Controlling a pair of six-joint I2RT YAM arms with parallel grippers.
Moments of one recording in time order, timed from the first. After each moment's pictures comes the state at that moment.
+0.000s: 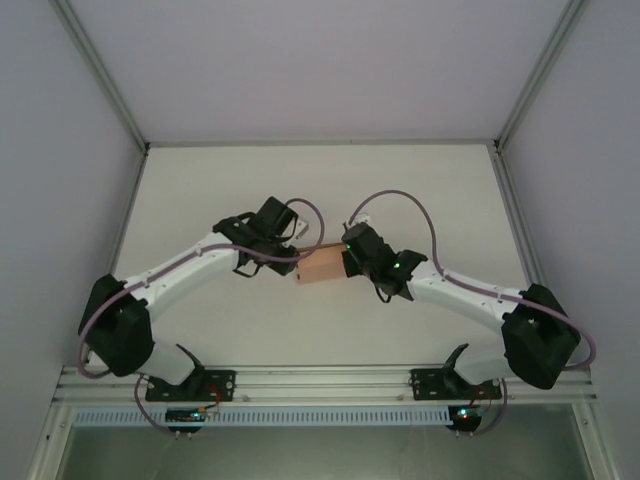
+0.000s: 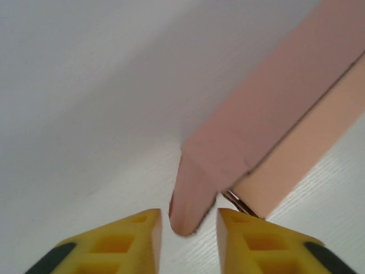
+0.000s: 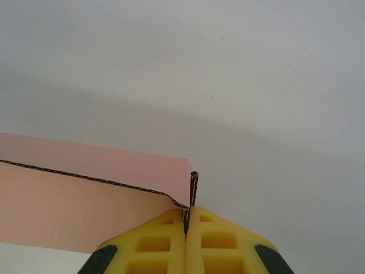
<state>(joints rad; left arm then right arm) -0.71 1.49 1.13 -0.74 -0.01 -0.12 0.82 1.36 0.85 -0.31 0.36 0.35</state>
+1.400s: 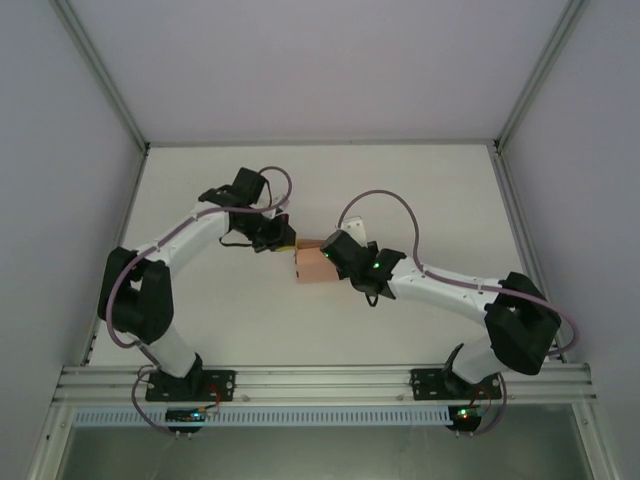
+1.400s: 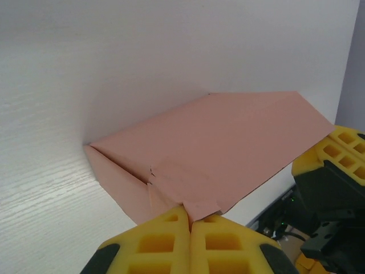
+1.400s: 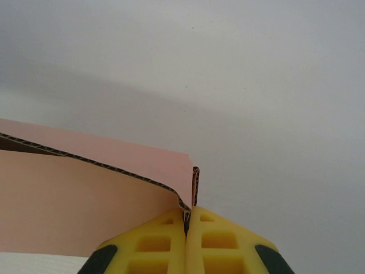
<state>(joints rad) -0.44 1.65 1.26 -0.78 0.63 -0.49 0.93 1.47 0.96 -0.46 0.57 0.49</state>
